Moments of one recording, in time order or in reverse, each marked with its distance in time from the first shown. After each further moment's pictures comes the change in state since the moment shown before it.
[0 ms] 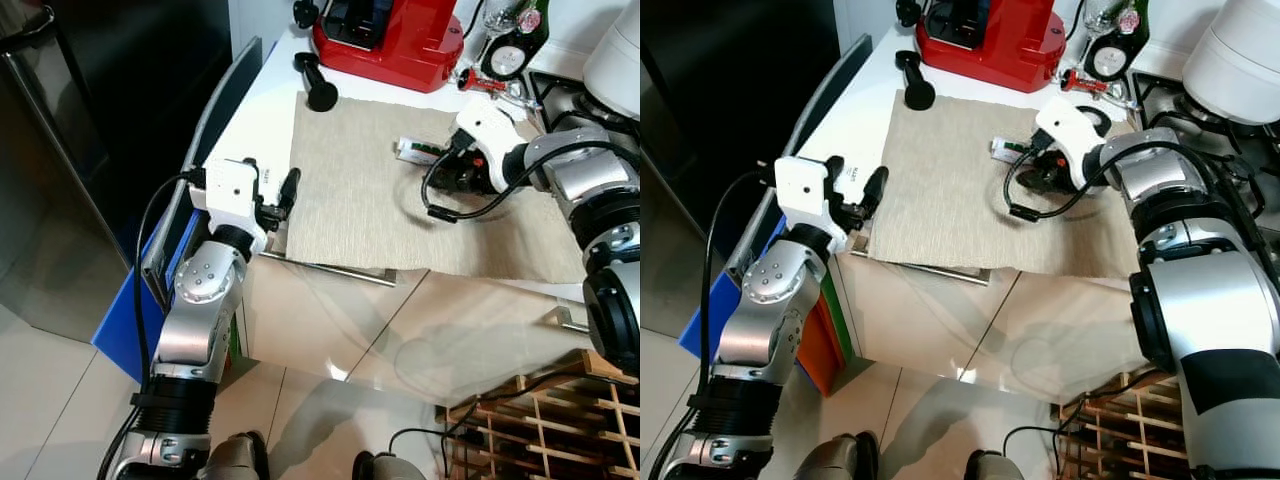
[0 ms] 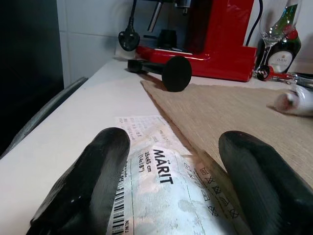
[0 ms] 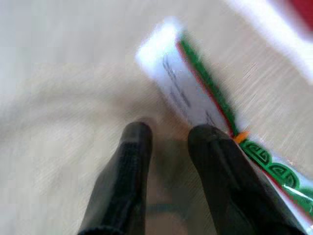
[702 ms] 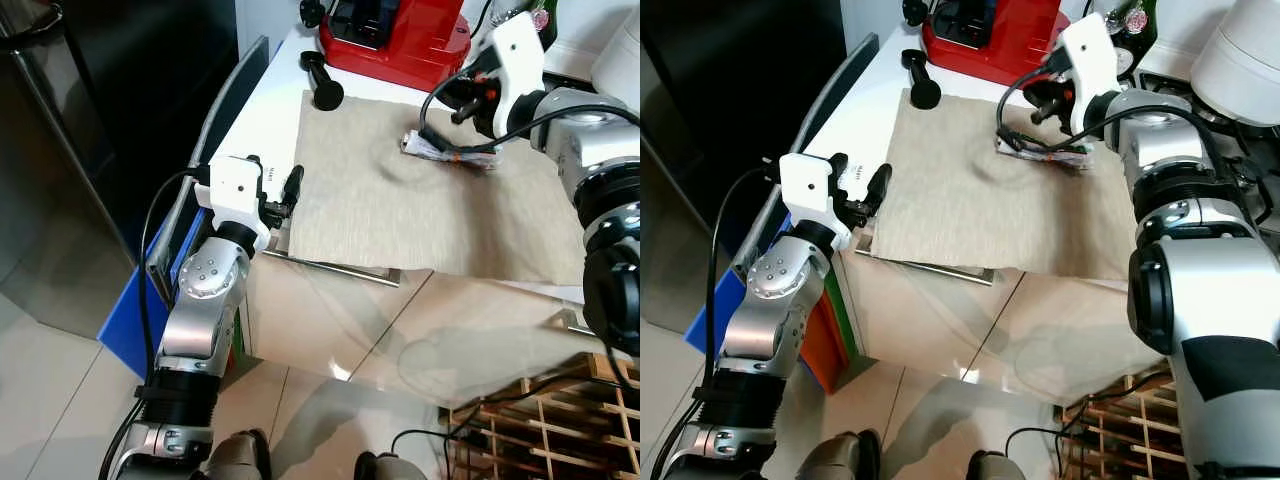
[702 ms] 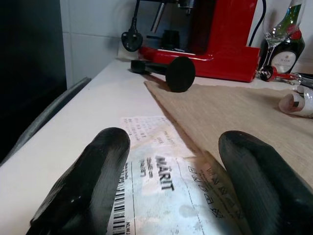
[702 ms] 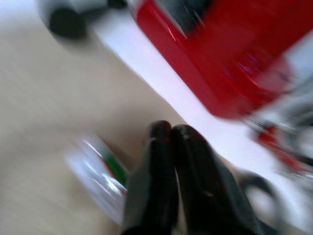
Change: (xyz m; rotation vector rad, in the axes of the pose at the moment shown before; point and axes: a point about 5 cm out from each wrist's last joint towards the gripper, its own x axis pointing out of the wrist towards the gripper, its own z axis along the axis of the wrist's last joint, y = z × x) left arm 0.006 -0.001 -0.001 0.005 0.001 -0.011; right arm -0.011 -0.020 0.029 -0.216 -0.073 -0.290
